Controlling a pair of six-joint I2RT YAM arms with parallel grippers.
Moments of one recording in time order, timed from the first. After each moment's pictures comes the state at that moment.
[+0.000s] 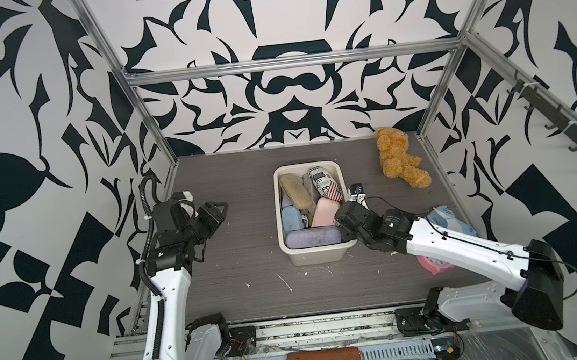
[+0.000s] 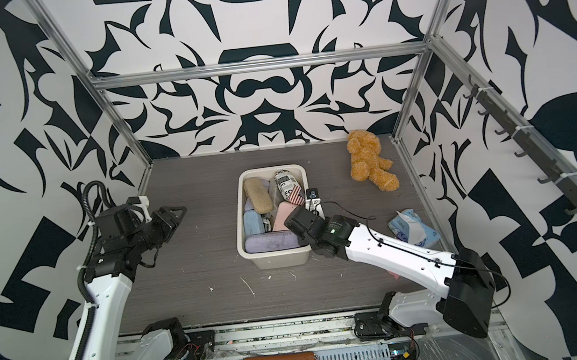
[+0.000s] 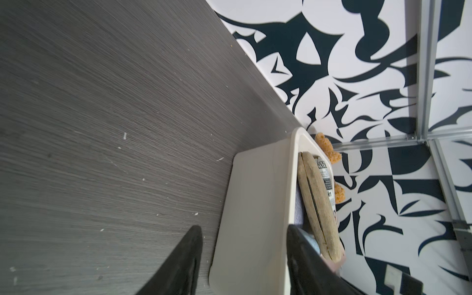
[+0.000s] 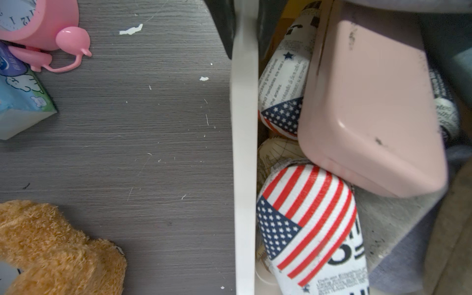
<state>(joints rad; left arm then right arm) 0.06 0.94 0.86 -0.52 0.50 -0.71 0.91 1.28 1.02 -0.75 0.53 0.79</state>
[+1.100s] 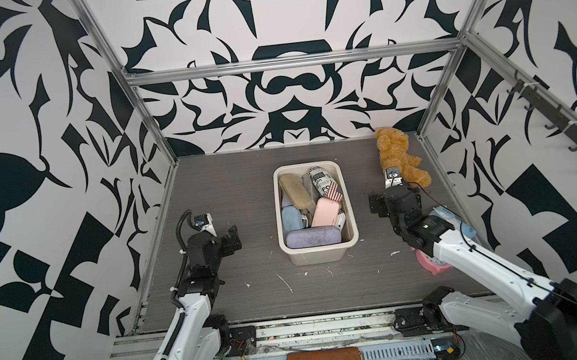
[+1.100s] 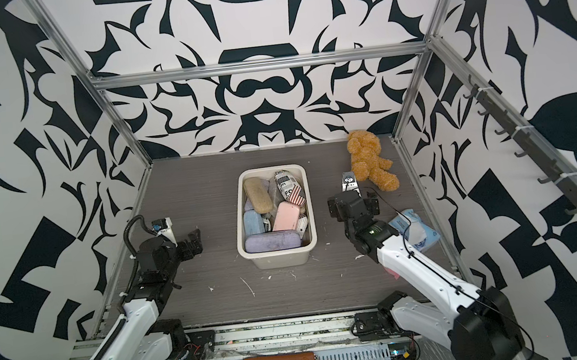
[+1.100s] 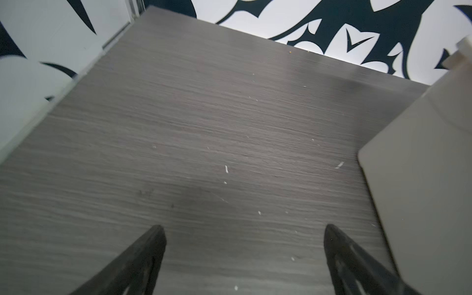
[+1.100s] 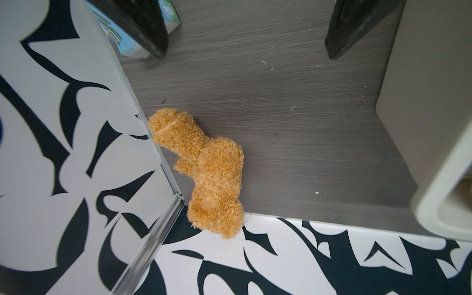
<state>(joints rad) -0.05 0.87 0.25 0.16 -0.02 -0.18 0.39 1.09 0.65 -0.13 0.52 0.10</state>
